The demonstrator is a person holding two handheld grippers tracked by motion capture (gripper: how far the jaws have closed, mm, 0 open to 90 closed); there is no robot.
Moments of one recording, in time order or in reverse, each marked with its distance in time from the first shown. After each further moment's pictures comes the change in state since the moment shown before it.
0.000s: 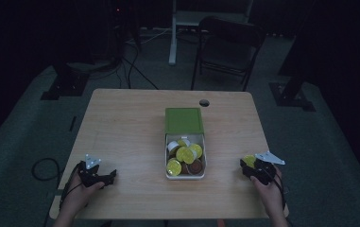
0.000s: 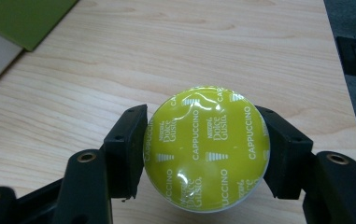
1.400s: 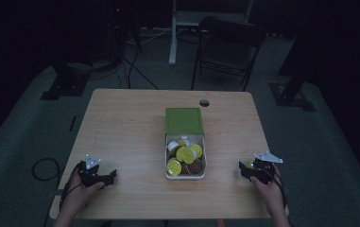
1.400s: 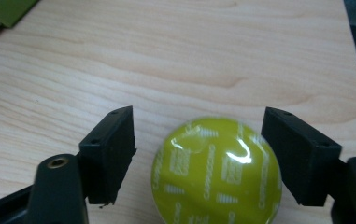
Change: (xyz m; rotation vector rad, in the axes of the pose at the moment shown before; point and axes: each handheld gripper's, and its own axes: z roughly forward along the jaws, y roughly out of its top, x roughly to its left) left arm 0.000 0.000 0.000 0.000 0.000 0.000; right arm -0.005 -0.003 0.011 0.043 0.009 -0.015
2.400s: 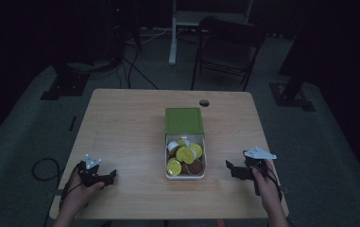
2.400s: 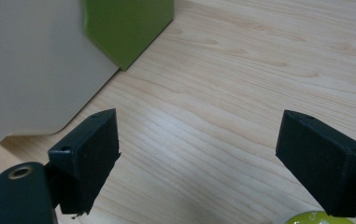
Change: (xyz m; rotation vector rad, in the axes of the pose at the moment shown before) left arm 0.000 0.000 0.000 0.000 0.000 0.000; right arm 0.032 0.028 -0.013 -0.088 0.208 -0.128
